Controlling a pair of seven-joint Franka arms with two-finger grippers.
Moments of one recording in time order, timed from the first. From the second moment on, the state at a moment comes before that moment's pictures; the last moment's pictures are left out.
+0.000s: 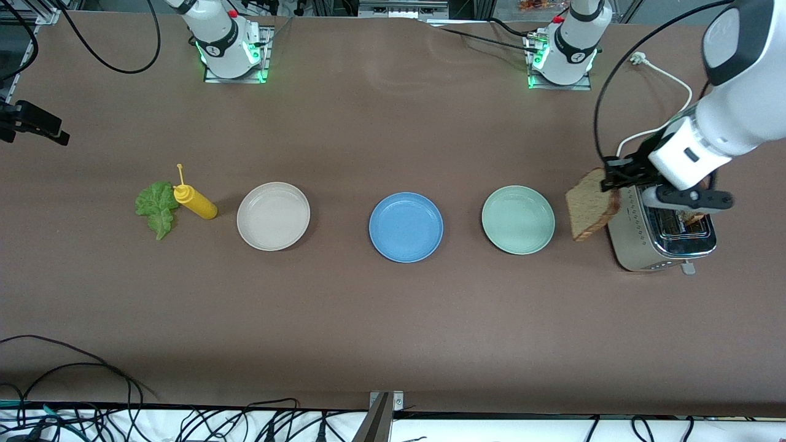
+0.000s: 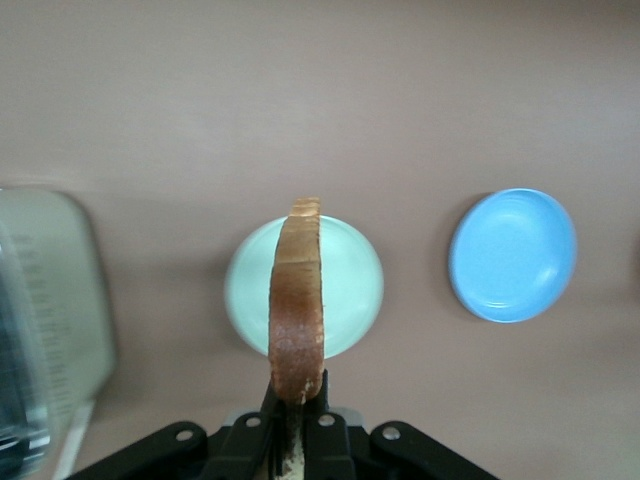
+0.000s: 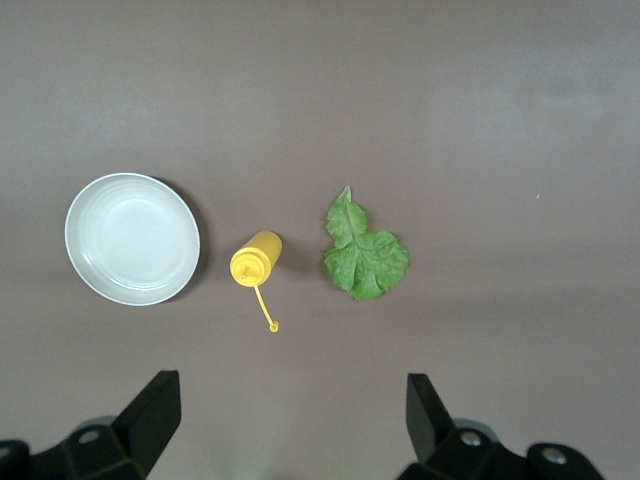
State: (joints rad) left arm -0.08 0.11 -0.05 -1.65 -0.19 1.73 -0.08; right arm -0.02 -0.01 -0.11 -1.61 -0.01 1.55 -0.08
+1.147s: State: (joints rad) left arm -0.30 0.42 -0.17 -1.66 -0.68 2.05 -0.11; right arm -0.02 -0.01 -0.11 -1.60 -0.01 1.55 -0.08
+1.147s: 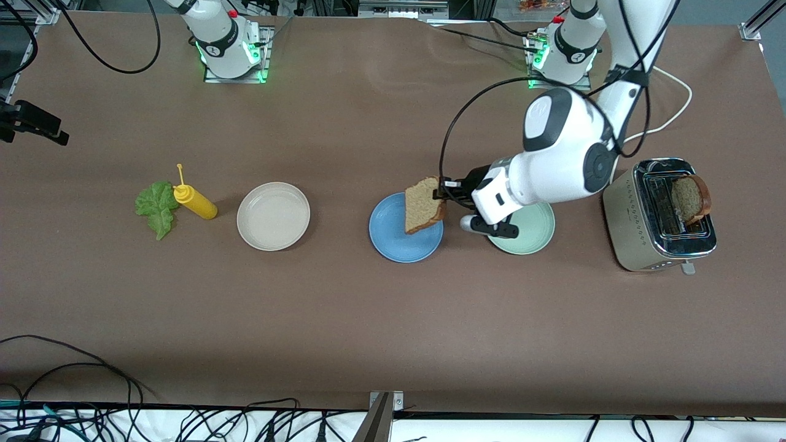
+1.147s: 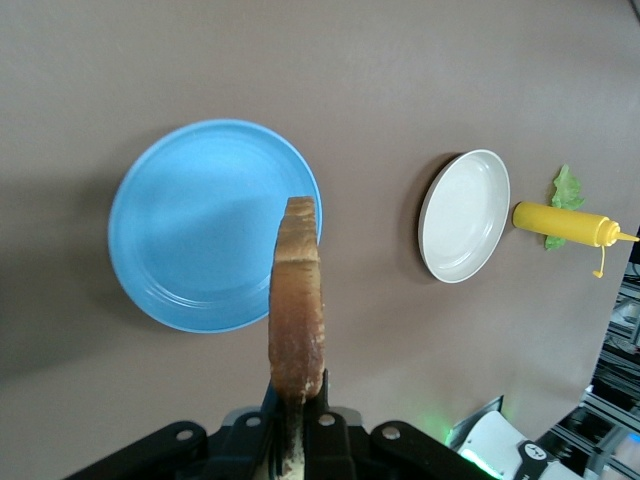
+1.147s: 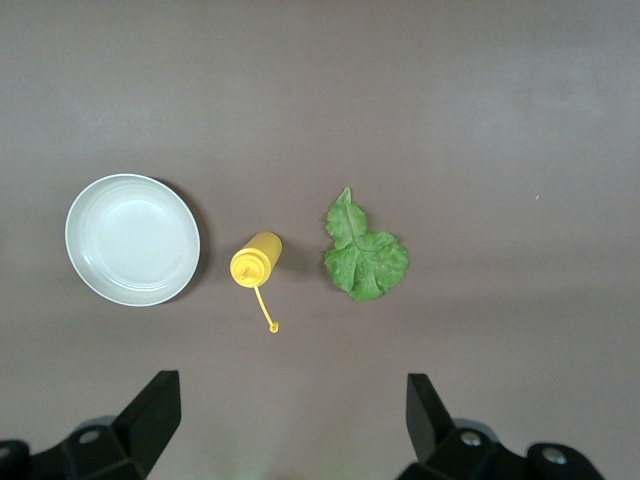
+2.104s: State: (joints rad) left arm -0.43 0.62 -0.17 -1.66 -0.77 2.28 -0.16; right arm -0.02 -0.01 -0.11 -1.60 -0.01 1.55 -0.08
